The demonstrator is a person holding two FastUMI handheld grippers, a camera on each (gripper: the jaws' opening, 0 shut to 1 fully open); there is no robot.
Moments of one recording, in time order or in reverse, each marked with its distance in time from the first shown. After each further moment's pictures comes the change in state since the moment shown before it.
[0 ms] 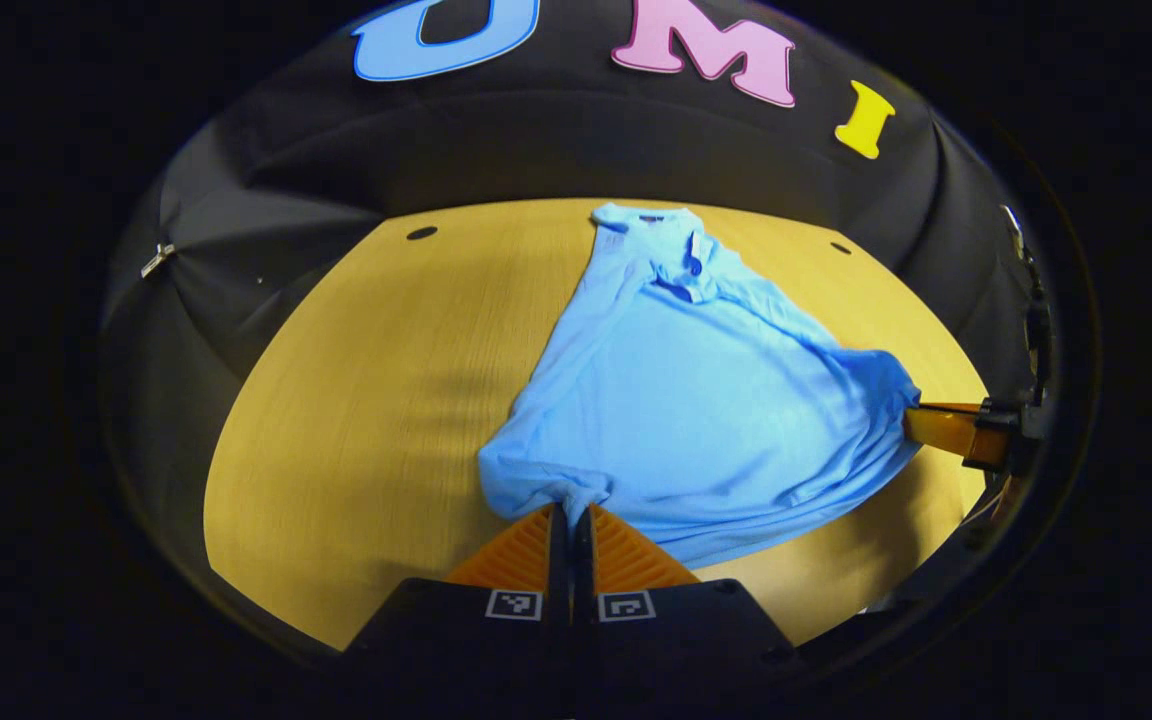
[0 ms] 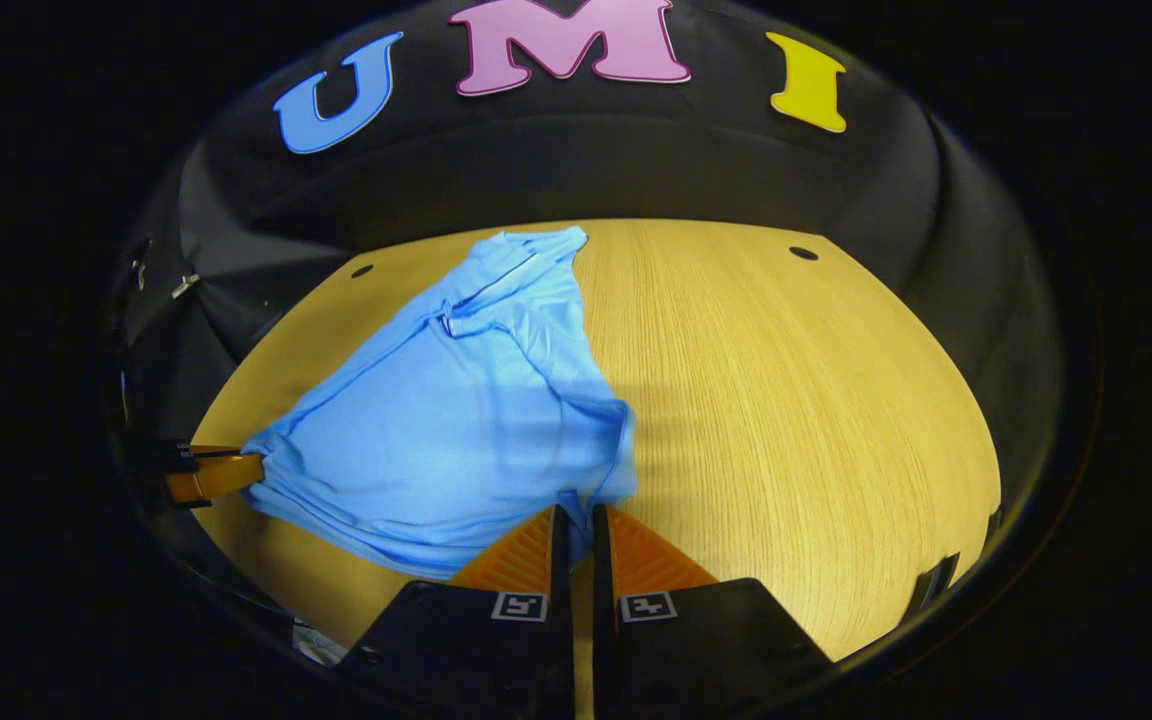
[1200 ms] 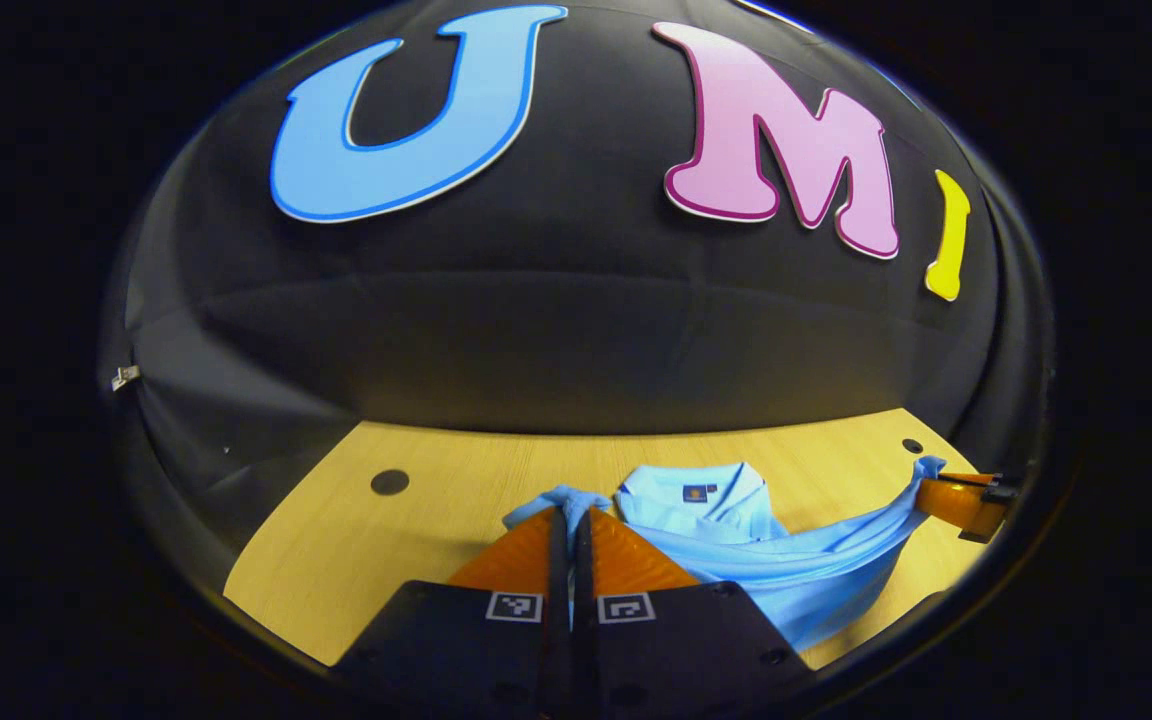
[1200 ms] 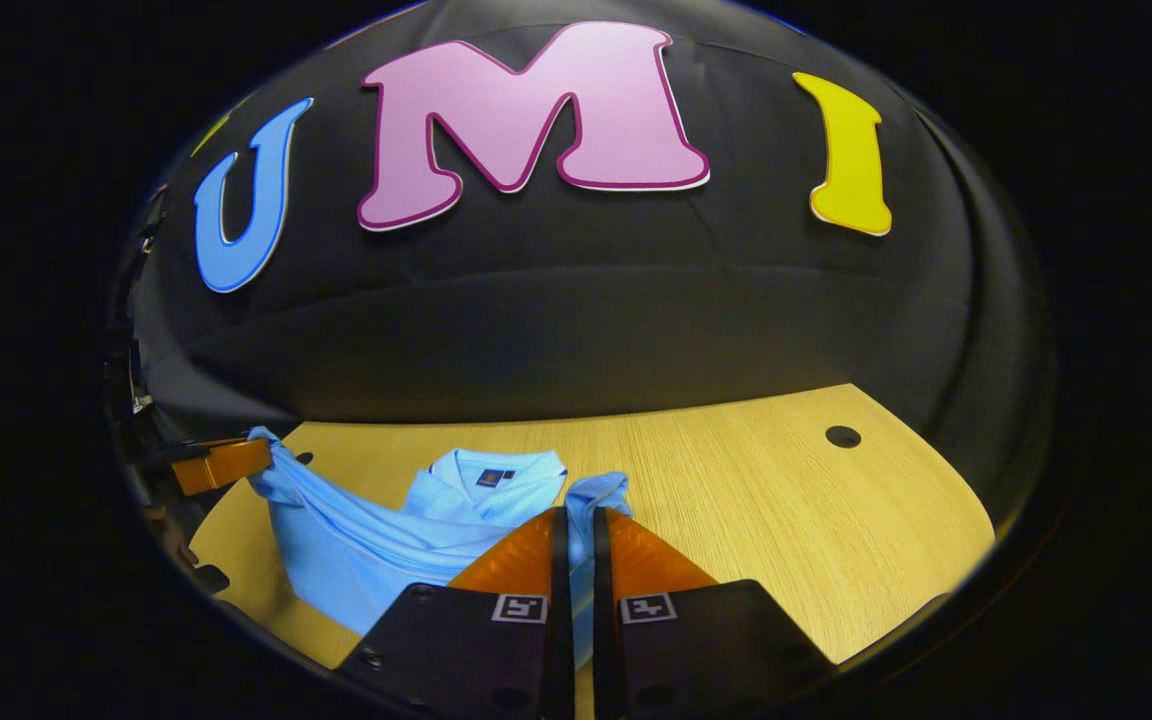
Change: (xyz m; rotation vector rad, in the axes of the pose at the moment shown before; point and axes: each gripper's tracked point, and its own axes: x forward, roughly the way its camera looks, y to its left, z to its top) left arm 0.137 0.007 0.323 -0.022 -0.440 0.073; right arm 0.154 -0.022 0.260 0.053 -0.365 -0.043
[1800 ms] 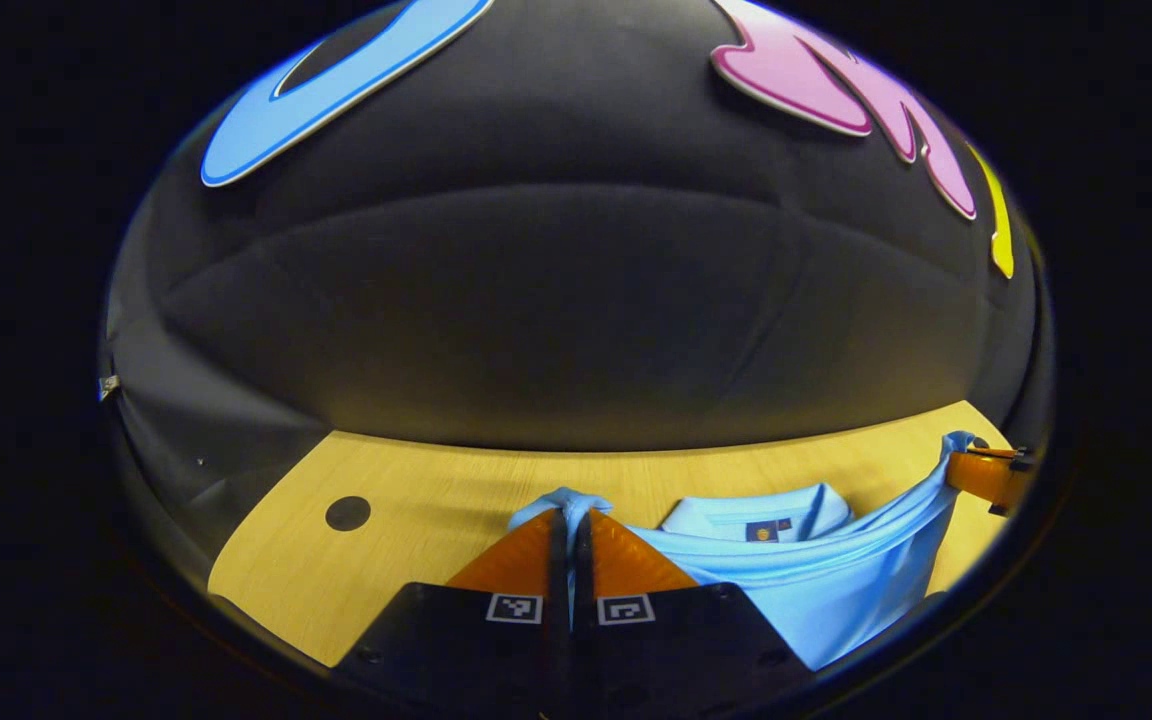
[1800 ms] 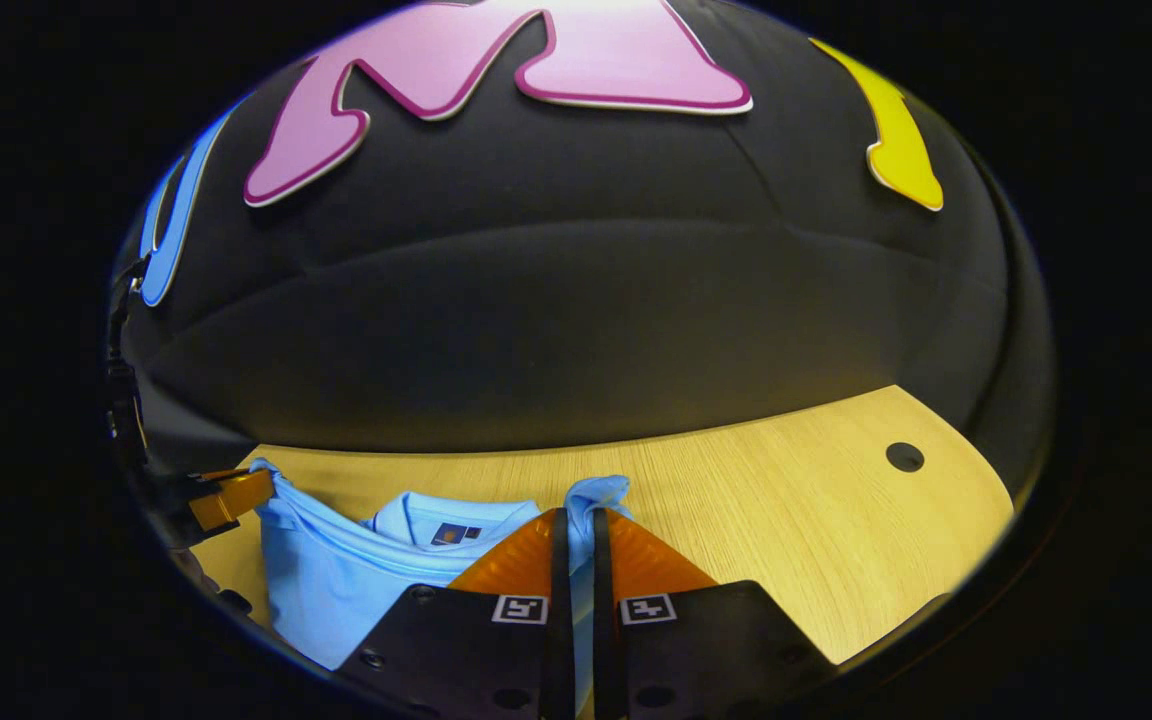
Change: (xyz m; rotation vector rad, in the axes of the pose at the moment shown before) left arm 0.131 0.011 -0.015 0.023 0.043 0.073; right arm 0.133 -0.007 -0.001 0.026 0.044 -0.023
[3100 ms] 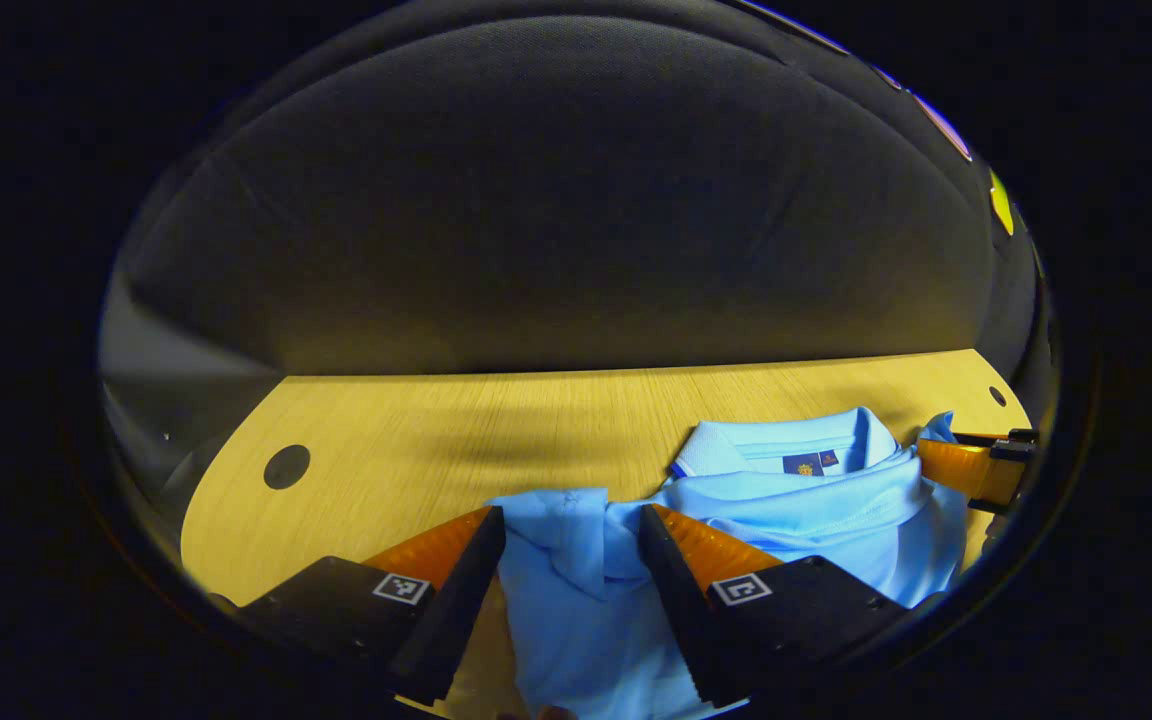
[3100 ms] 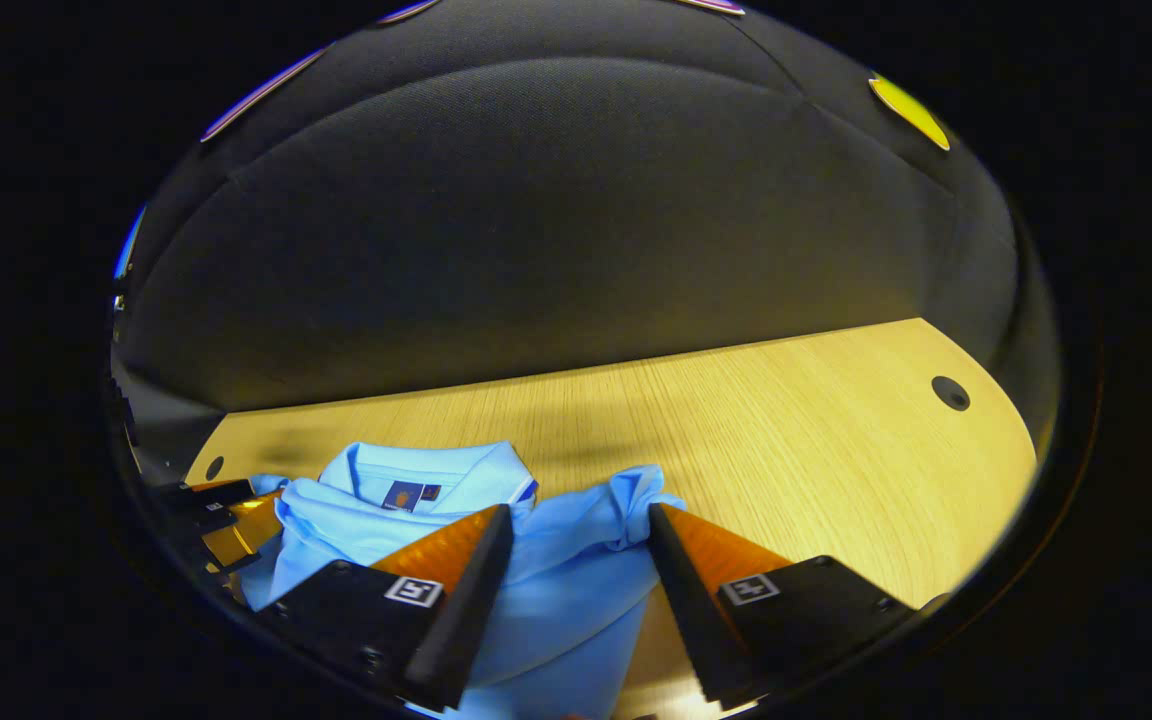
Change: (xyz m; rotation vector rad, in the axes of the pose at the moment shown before) left arm 0.034 -0.006 -0.068 0.033 0.164 -0.036; right arm 0.042 -0.006 -0.066 0.018 0.160 -0.027
